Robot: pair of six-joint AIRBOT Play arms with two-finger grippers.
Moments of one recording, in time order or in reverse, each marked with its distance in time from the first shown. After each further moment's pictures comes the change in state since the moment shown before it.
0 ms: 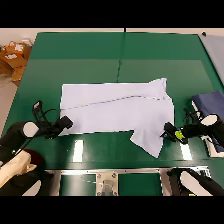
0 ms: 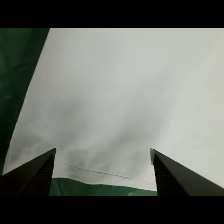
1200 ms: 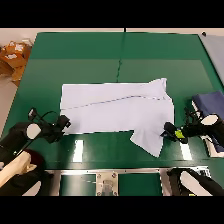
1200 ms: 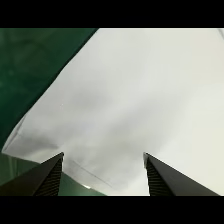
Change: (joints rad) left arm -0.053 -0.002 -0.005 0.079 0.018 -0.466; right arm 0.000 0.000 0.000 0.008 -0.014 -0.001
